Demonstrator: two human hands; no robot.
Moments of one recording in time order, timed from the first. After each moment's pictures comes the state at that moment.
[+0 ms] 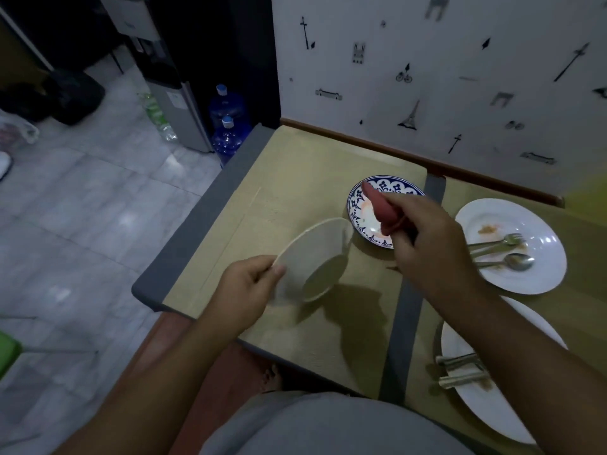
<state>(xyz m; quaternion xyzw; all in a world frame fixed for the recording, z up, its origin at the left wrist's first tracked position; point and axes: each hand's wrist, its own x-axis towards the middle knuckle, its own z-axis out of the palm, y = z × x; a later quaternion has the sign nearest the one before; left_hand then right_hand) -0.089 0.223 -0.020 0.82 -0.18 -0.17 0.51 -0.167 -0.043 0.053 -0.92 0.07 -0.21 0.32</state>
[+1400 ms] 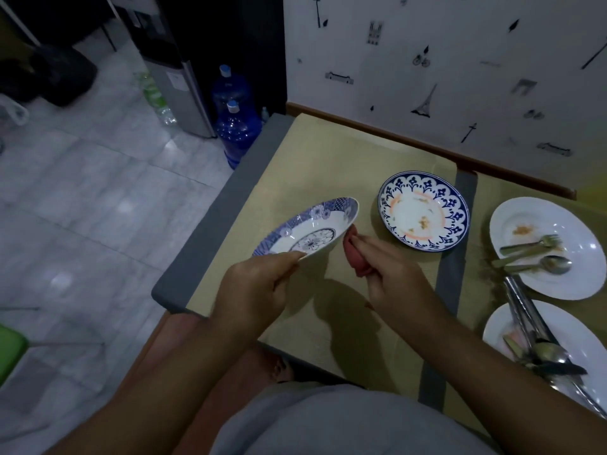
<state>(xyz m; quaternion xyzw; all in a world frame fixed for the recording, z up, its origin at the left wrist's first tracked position) -0.049 0.260 -0.026 0.86 -0.37 0.10 0.34 -0.135 0.038 -0.013 -0.94 0.02 -0.10 0.33</state>
